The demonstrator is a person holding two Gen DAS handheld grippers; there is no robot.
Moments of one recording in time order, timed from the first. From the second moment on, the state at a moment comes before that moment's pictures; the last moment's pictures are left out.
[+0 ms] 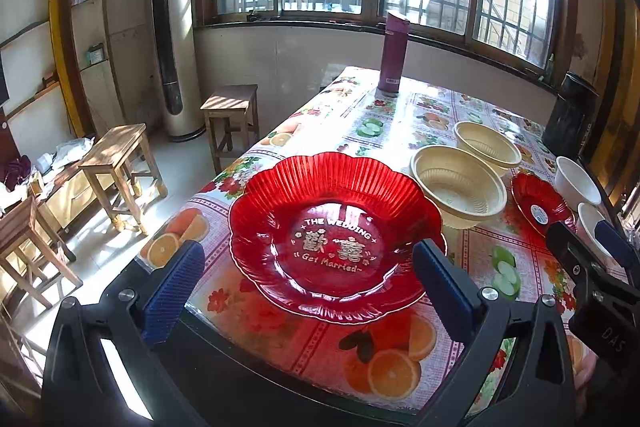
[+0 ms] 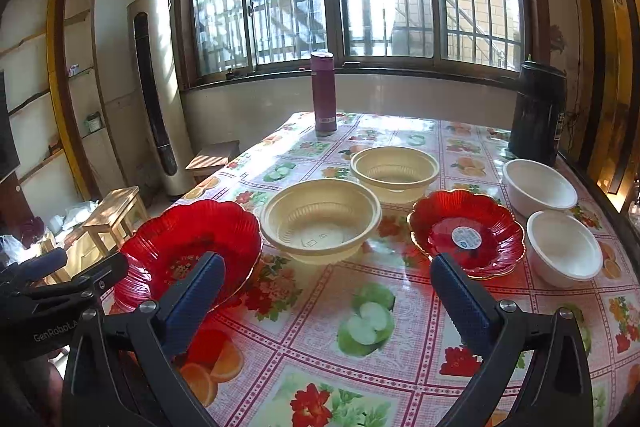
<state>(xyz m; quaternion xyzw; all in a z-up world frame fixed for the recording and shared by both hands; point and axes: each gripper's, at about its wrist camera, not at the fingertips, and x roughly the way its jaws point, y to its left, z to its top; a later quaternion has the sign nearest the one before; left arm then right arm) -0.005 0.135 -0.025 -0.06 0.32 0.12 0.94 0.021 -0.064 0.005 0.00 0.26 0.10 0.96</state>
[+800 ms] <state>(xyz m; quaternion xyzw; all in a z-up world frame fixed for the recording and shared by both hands) 0.005 0.177 -0.042 -0.09 0.35 0.14 0.92 0.040 -0.019 -0.008 -0.02 0.29 0.13 0.95</state>
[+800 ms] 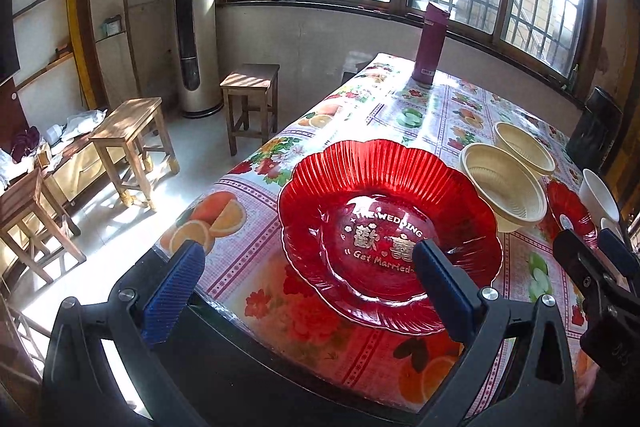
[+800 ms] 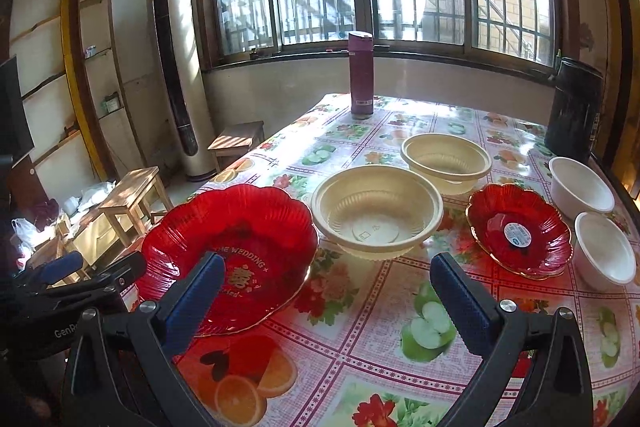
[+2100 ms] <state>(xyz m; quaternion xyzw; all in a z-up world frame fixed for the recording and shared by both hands) 0.049 0.205 -0.086 -0.11 0.43 0.17 0.88 0.112 0.006 -0.066 0.02 0.41 0.15 0.90</state>
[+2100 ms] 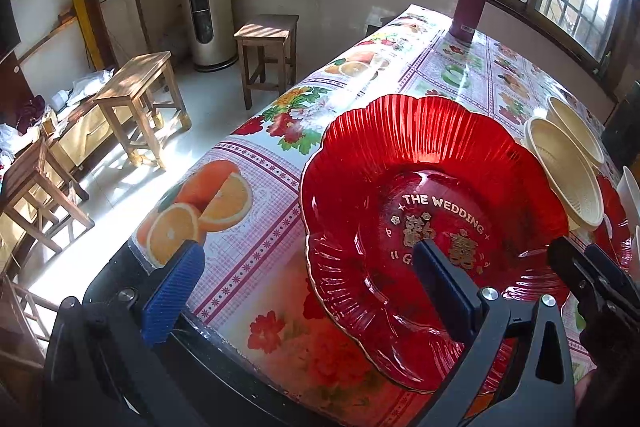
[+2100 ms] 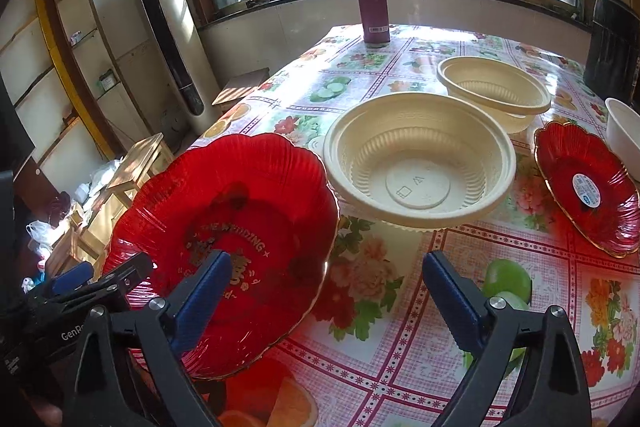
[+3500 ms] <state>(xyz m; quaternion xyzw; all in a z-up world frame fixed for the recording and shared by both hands) 0.005 0.206 -0.097 -0.06 0.45 0.16 0.87 0.085 0.036 -0.091 0.05 0.49 0.24 0.84</state>
